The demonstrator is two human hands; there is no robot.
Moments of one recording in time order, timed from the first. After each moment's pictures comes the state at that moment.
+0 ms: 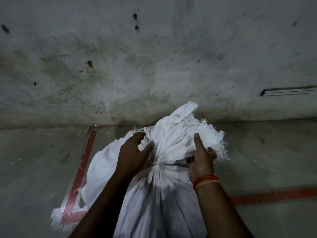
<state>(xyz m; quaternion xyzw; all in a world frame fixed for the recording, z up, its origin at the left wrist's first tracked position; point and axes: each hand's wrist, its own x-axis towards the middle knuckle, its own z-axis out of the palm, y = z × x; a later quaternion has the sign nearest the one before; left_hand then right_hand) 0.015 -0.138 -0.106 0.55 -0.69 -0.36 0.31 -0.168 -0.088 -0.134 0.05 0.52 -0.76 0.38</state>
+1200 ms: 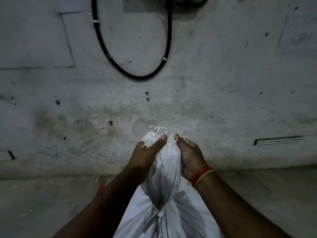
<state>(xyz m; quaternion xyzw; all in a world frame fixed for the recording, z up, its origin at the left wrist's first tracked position) 0.009 -0.096 0.104 0.34 -0.57 -0.58 0.46 -0.132 -0.092 0.067 -0.29 0.41 -0.70 0.51</state>
